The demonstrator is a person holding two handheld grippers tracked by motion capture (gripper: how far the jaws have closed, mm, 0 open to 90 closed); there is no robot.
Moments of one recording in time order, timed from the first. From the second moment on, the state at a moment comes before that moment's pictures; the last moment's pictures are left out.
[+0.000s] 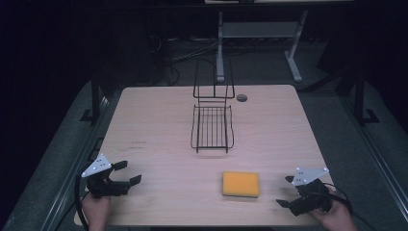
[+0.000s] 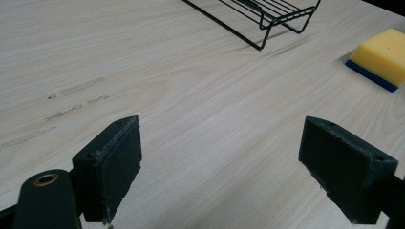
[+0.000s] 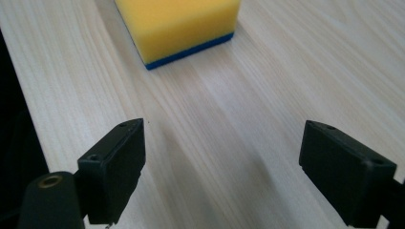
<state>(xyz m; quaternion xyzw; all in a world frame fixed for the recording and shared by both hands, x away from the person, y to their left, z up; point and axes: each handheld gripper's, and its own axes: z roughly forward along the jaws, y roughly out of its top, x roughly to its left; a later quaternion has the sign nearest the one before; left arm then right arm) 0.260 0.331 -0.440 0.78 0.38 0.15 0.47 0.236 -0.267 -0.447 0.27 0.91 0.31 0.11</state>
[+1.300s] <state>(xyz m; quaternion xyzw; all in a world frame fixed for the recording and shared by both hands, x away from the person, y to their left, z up) 0.260 0.329 -0.439 0.78 0.38 0.15 0.47 0.258 -0.218 -0.420 0.19 0.93 0.30 0.07</state>
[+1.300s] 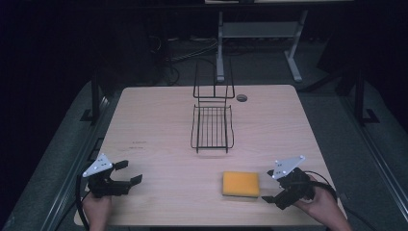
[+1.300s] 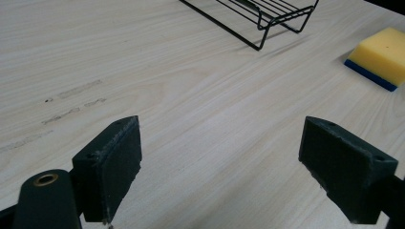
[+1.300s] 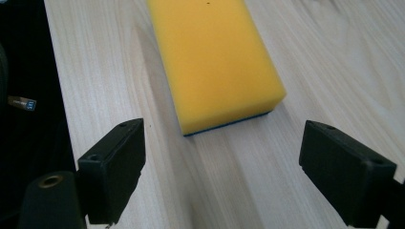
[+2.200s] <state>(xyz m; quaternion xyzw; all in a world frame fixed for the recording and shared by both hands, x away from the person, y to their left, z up) 0.261 0.327 -0.439 0.79 0.38 0.15 0.47 0.275 -0.184 -0.412 0.13 0.95 0.28 0.04</state>
